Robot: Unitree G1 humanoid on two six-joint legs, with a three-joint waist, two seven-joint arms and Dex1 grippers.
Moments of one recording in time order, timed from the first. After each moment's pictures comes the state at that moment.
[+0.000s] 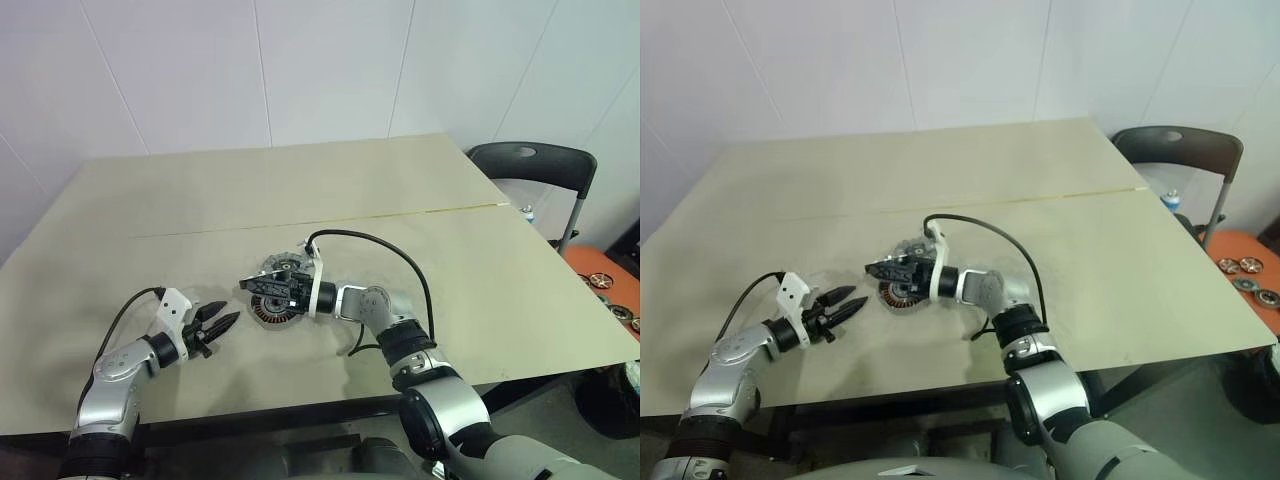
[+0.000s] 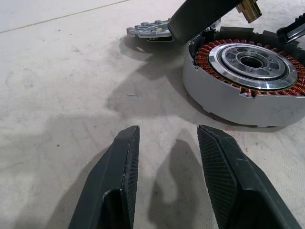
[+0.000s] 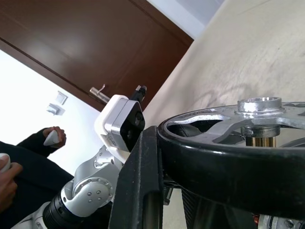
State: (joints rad) left arm -0.02 0.49 0.12 0.21 -0.31 0.06 -0.86; right arm -0.72 0.11 0.02 0.67 0.53 0.79 0.93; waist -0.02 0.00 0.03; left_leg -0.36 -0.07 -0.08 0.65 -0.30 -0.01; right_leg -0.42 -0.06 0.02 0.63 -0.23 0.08
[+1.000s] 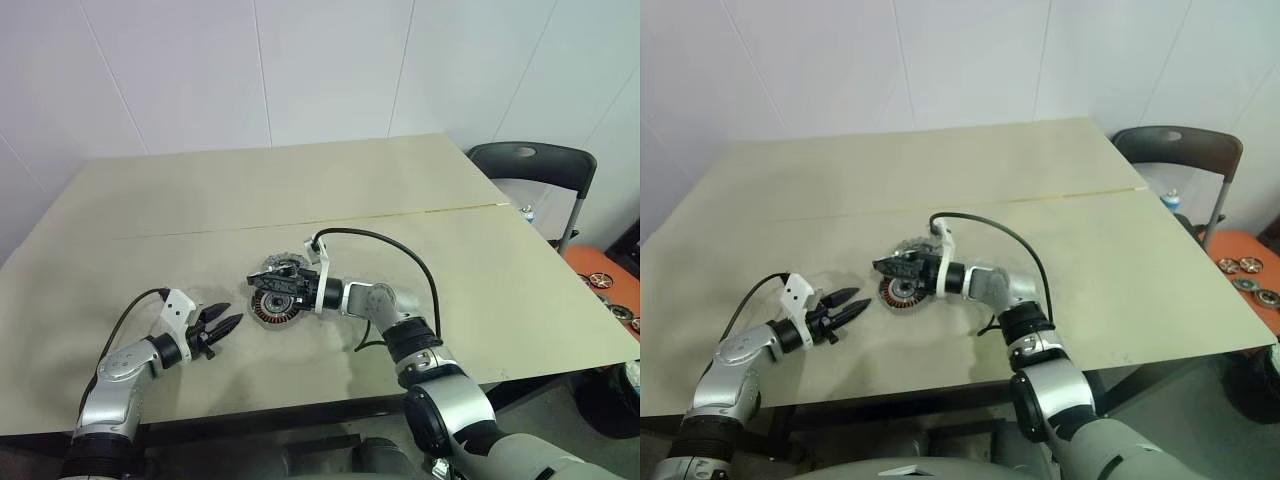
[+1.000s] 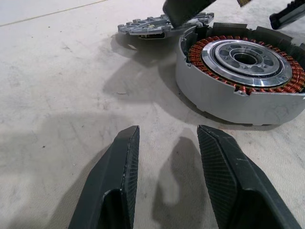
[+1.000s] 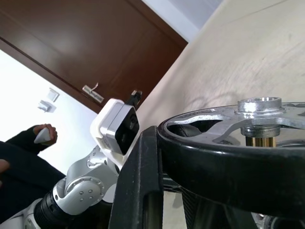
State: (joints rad) left arm -0.02 0.49 0.11 0.21 -0.31 0.06 -0.86; right arm -0.72 0.08 0.03 0.66 0.51 0.77 0.95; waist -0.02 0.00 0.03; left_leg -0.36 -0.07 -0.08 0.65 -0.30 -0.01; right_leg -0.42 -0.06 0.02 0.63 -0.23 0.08
